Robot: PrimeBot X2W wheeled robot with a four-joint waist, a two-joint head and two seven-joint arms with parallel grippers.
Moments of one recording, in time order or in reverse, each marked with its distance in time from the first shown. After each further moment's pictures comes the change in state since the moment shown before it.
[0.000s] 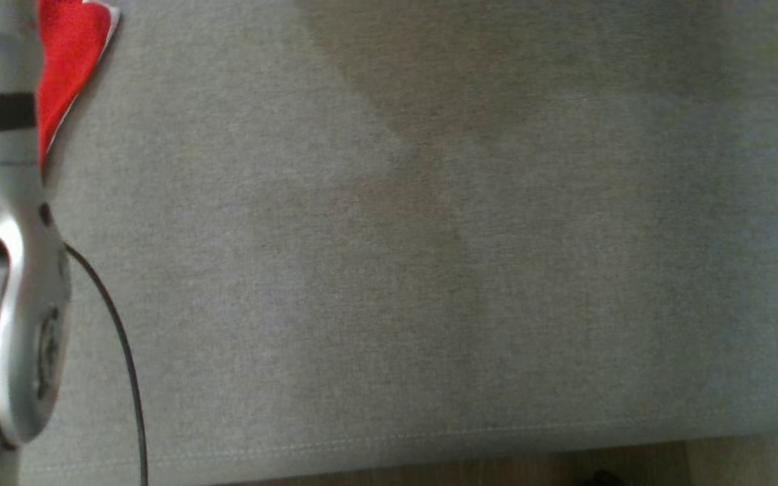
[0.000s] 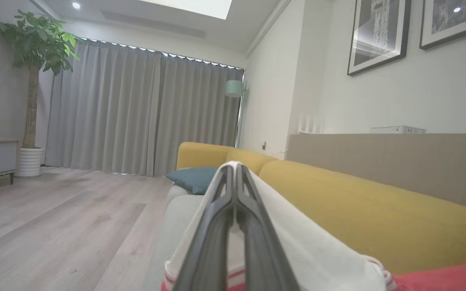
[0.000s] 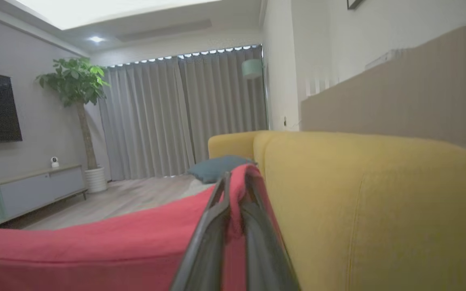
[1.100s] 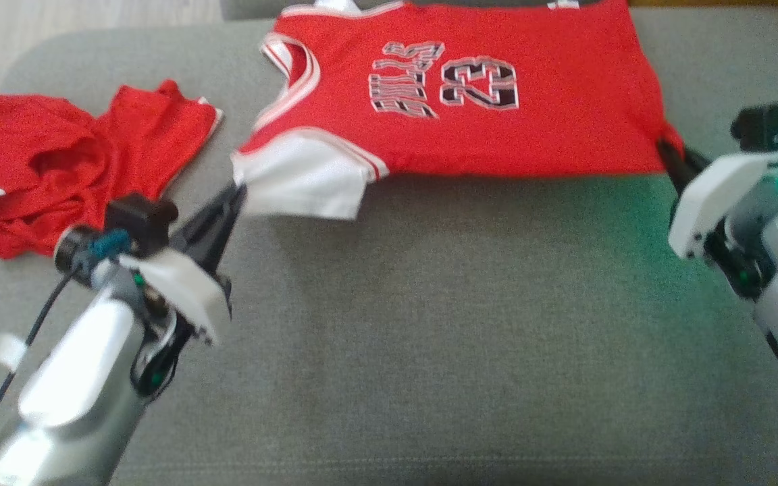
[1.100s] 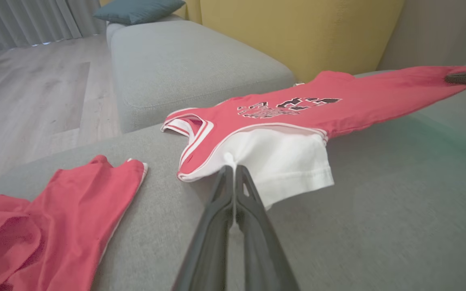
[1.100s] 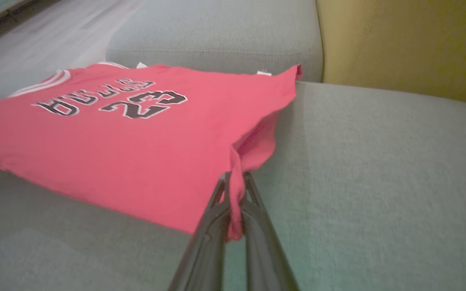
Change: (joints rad) left arm 0.974 0.268 -0.407 -0.267 -0.152 -0.143 0.095; right arm 0.684 -0.269 0.657 0.011 0.525 0.000 0.287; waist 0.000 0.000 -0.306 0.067
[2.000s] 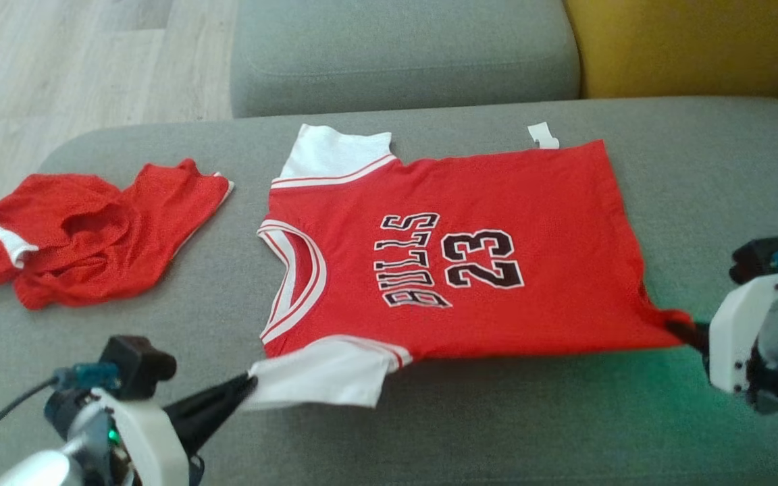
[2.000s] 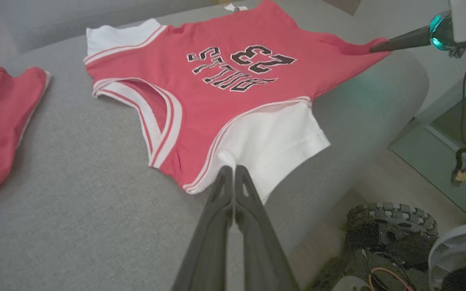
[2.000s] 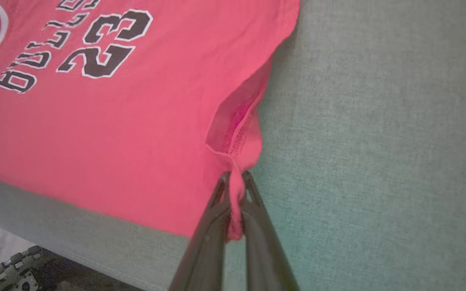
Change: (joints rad) left arm 0.386 0.416 -0.164 -0.589 -0.367 0.018 0.328; right arm 0.321 -0.258 0.157 -0.322 0.322 0.000 0.412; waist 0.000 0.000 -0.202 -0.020
